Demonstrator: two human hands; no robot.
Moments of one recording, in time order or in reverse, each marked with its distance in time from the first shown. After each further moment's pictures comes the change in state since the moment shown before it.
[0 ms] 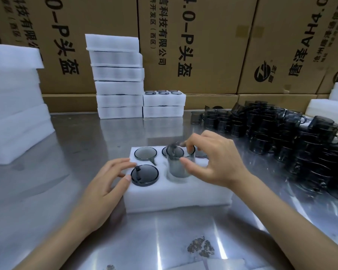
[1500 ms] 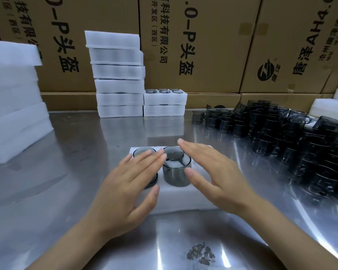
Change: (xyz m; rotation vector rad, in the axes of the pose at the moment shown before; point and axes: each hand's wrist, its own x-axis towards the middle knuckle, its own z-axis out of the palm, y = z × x) left_hand 0.007 0.041 0.022 0.460 0.001 0.527; right_hand -0.025 -0.015 -0.003 0.185 -0.202 0.119
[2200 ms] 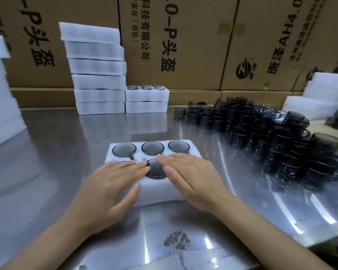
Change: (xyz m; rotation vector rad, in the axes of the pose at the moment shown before) left_hand -0.003 0.000 0.006 -0.036 -0.074 0.022; right_hand -0.014 0.003 0.011 -0.163 -0.012 -0.007
